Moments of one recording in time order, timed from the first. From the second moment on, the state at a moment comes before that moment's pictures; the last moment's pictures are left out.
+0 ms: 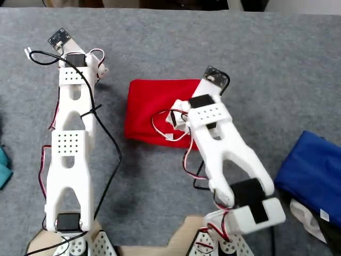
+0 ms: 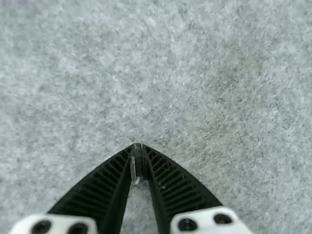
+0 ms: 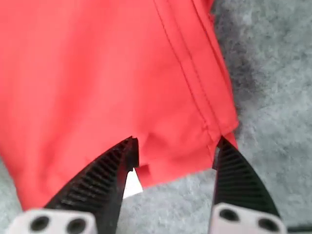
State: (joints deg) left arm -6.5 70.2 -77.5 76.8 30.3; right arm -20.0 0.8 27.6 57.0 -55.4
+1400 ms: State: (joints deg) left arm -6.5 70.2 -77.5 76.5 30.3; right arm -1.8 -6.9 27.7 46.5 -37.2
